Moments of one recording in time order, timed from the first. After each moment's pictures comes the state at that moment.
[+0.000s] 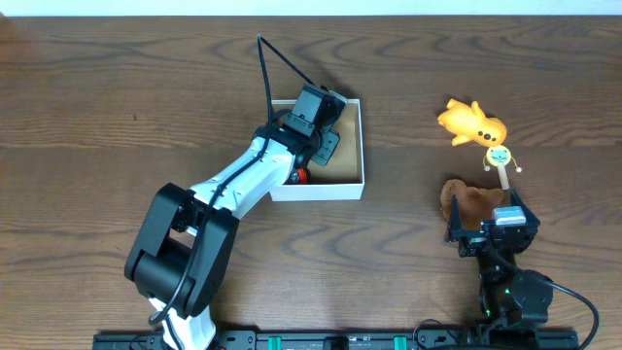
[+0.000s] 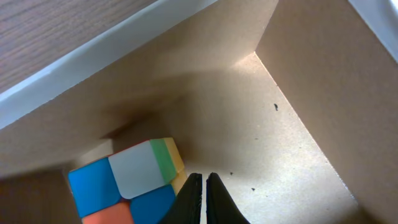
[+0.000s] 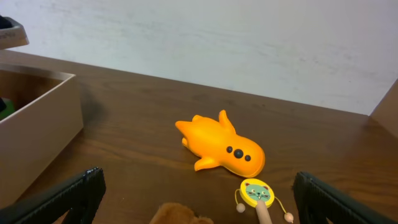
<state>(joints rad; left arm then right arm) -0.52 1.90 1.24 -0.31 -0.03 0.04 -0.03 0.02 0.01 -0.06 -0.07 -0.11</state>
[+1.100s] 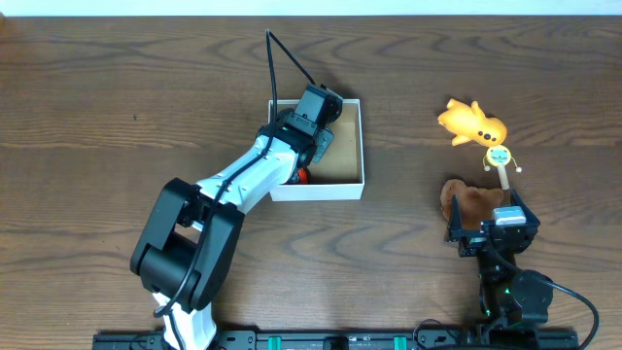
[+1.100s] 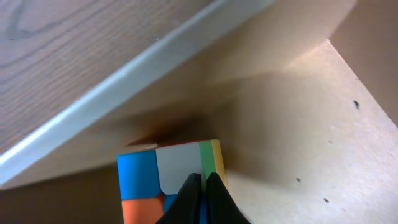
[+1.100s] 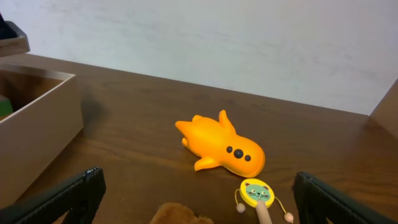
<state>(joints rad) -0.52 1.93 1.25 -0.30 -0.24 0.12 -0.03 0.02 0.01 -0.06 -0.07 -0.11</state>
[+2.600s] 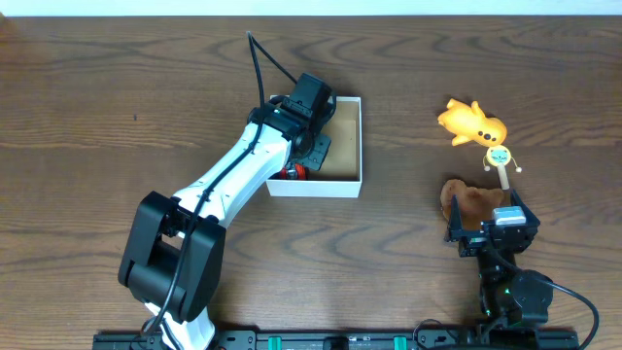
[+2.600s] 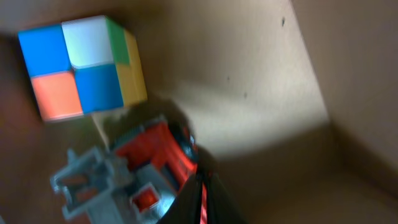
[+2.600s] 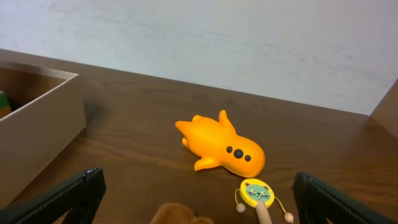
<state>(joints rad) -0.50 1.87 1.39 -0.76 0.00 -0.08 -0.03 0.02 0.01 -0.06 -0.07 -0.11</state>
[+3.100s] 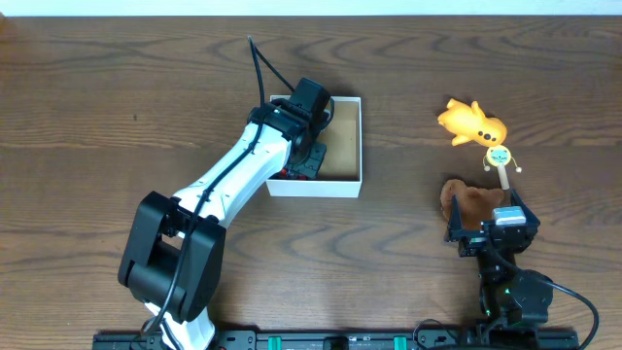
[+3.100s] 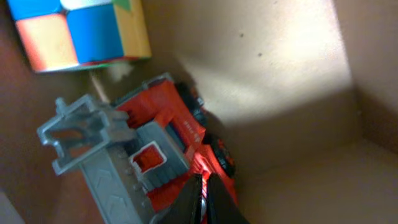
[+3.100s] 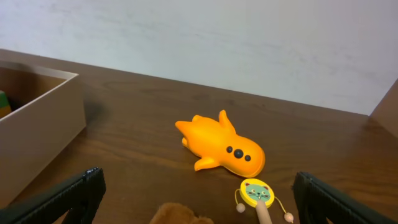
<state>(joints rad) -0.50 1.87 1.39 -0.85 -0.03 -0.09 -0.03 0.02 0.01 -0.06 -0.07 -0.11</state>
